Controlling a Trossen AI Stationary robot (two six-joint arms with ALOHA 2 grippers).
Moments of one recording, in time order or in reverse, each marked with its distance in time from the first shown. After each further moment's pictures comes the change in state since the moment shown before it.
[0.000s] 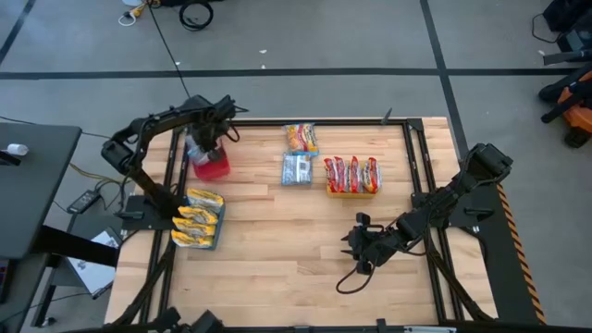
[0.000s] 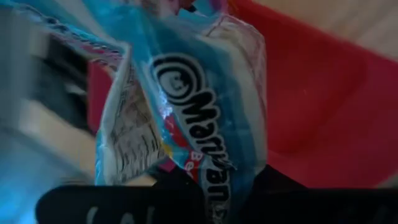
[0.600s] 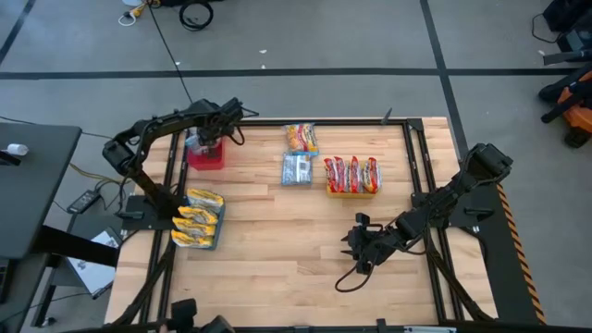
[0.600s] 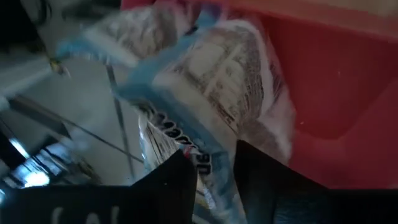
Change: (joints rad) left arm -0.082 0.000 0.000 0.117 -0.288 0.368; right arm -0.009 0.000 0.000 0.003 -0.030 0.009
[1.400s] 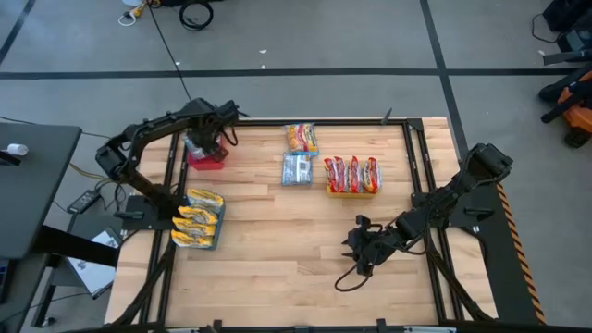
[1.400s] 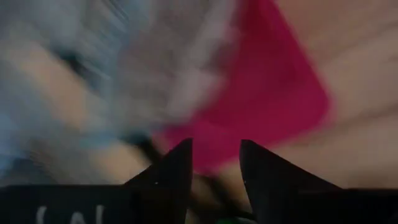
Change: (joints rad) left arm -0.018 -0.074 0.018 -0.207 0.234 -0.727; right arm 0.000 0.000 0.000 0.000 -0.059 0.057
